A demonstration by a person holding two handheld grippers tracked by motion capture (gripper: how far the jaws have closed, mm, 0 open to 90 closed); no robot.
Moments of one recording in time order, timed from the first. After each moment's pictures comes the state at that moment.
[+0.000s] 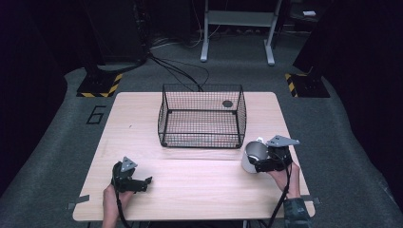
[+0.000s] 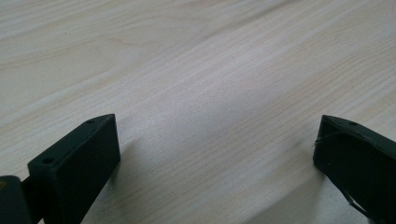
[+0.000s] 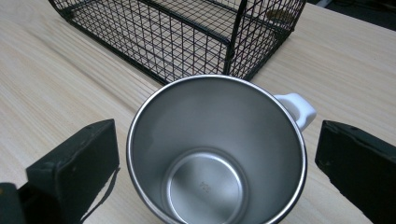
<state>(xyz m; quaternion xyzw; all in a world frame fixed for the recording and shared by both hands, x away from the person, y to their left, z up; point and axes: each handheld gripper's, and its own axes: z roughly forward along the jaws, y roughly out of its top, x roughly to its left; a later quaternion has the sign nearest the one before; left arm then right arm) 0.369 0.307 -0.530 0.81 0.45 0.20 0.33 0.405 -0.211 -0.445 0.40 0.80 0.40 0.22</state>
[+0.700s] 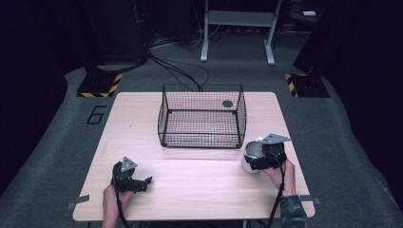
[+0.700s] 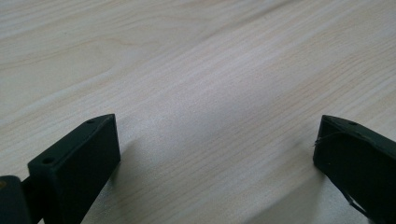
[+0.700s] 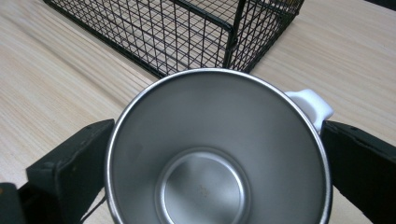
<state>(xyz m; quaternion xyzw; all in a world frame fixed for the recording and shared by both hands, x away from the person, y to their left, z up) 0.369 0.307 -0.530 0.81 0.45 0.20 0.33 0.419 -0.200 -0.453 0.40 0.81 0.36 0.21</state>
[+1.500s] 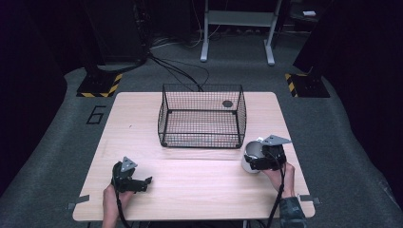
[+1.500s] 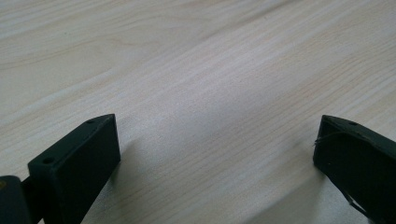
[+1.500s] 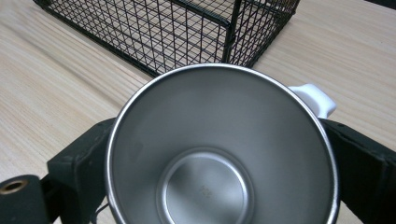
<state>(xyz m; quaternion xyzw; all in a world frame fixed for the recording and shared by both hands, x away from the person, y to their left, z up) 0.369 0.307 -0.530 0.80 0.45 0.20 0.33 0.416 -0.200 -0.458 0.41 0.80 0.37 0.22</state>
